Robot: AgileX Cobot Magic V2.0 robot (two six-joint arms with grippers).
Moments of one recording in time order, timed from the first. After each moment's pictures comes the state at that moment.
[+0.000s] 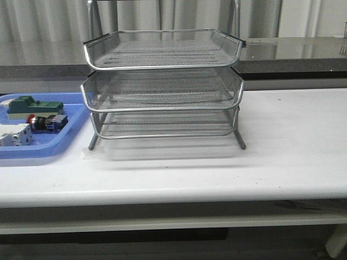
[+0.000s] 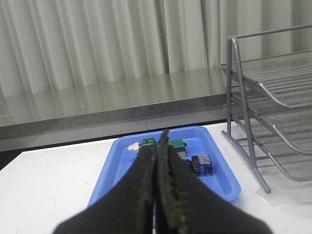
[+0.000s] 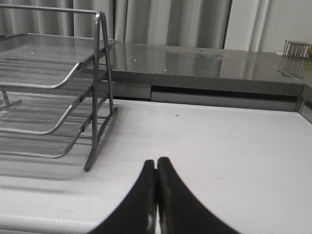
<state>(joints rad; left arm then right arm) 0.01 0.00 0.00 0.06 0.00 0.01 0.08 0.00 -0.05 0.01 0.11 -0.01</state>
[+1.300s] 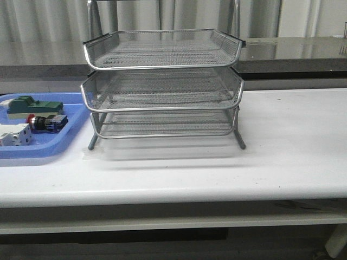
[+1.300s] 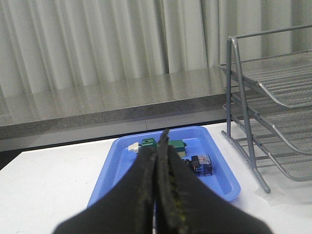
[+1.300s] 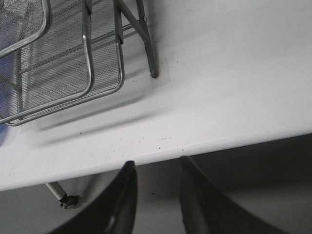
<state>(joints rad) 0.01 0.00 0.00 0.06 0.00 0.01 0.08 1.08 -0.67 0.57 0.46 0.00</state>
